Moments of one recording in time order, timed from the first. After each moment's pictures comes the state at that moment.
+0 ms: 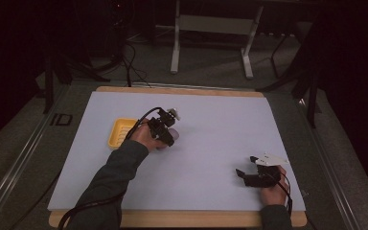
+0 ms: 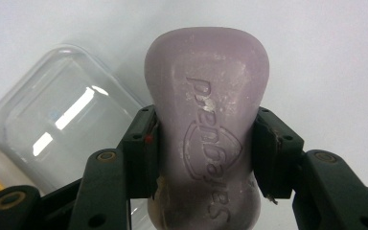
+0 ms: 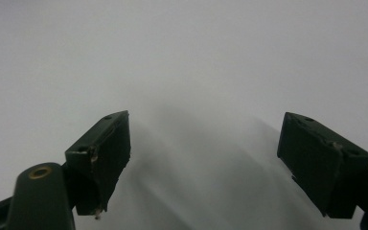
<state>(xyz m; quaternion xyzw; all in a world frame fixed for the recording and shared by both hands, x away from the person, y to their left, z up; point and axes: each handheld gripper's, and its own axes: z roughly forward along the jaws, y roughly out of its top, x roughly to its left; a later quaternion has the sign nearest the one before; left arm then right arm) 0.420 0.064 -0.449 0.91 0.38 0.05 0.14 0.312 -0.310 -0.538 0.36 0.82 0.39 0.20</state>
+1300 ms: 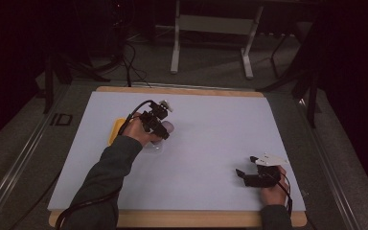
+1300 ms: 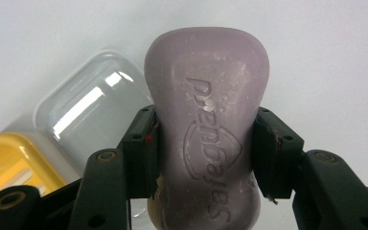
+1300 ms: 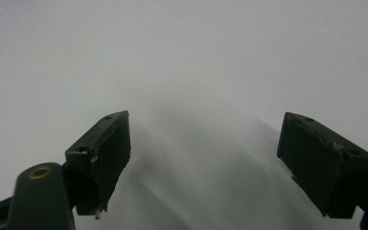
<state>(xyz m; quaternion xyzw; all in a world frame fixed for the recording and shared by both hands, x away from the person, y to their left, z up) 0.425 0.087 -0.428 0.90 0.40 0.06 0.17 0.312 -0.310 -0.538 0.36 0.82 0.39 0.20</state>
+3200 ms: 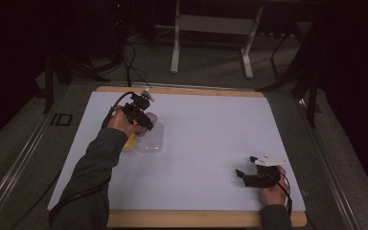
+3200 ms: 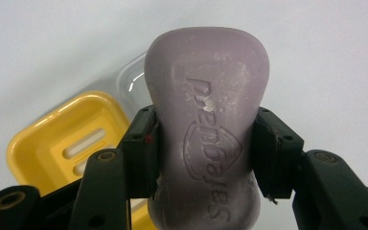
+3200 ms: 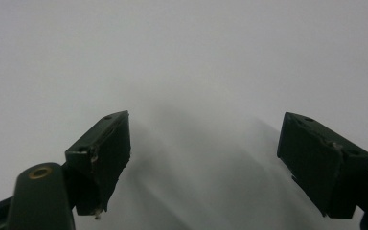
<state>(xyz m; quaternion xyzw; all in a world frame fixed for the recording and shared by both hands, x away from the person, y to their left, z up) 0.442 0.139 -0.419 0.87 0.46 0.07 0.16 0.311 -0.309 -0.538 0.36 0.82 0.39 0.20</state>
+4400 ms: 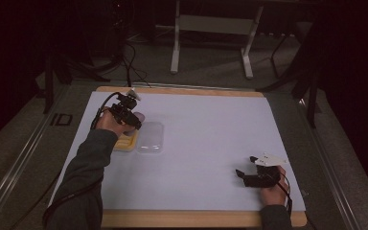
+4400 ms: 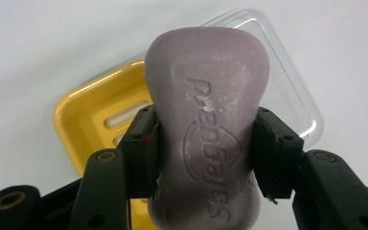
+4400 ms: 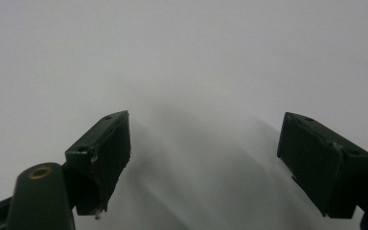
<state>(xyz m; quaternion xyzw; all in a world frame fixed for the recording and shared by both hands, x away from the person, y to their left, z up) 0.444 0.177 -0.430 0.84 0.51 0.07 0.16 0.311 -0.308 -0.538 0.36 0.82 0.39 0.21</state>
